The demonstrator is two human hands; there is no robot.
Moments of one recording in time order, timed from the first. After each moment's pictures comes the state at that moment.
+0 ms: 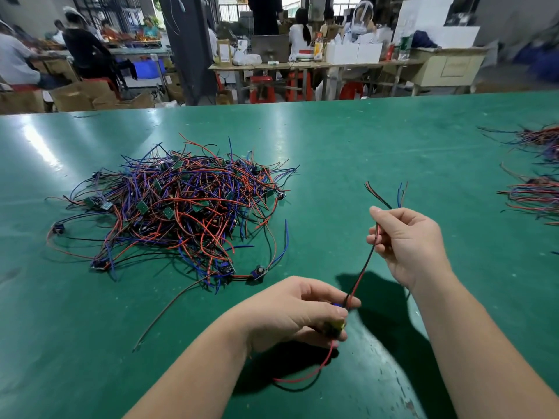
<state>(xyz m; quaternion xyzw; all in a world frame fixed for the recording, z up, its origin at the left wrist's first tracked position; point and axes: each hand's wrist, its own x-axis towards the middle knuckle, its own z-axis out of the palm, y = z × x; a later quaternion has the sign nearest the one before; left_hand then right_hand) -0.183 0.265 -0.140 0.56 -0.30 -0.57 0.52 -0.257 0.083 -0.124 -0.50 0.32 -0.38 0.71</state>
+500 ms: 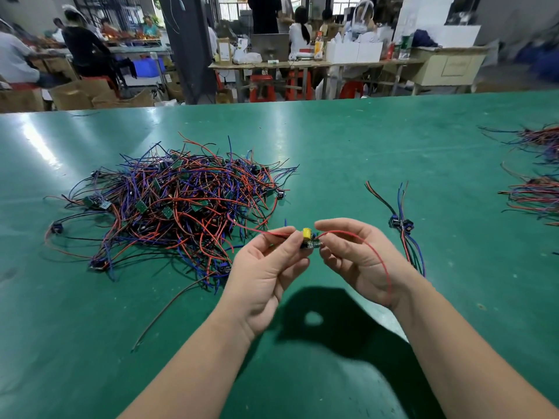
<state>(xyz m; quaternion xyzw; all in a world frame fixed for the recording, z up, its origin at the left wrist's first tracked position) -0.170 0.255 -0.132 0.41 -0.11 -0.36 0.83 -0.248 0.121 -0.129 -0.52 0.11 -0.14 0.84</state>
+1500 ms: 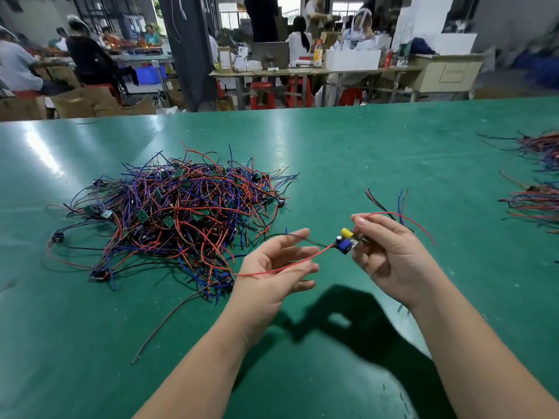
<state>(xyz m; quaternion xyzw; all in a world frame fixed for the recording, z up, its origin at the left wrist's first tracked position) -0.167 0.259 -0.138 0.55 -0.27 -0.29 0.74 -0.257 0.101 -0.113 -0.46 0.19 -0.26 0.83</state>
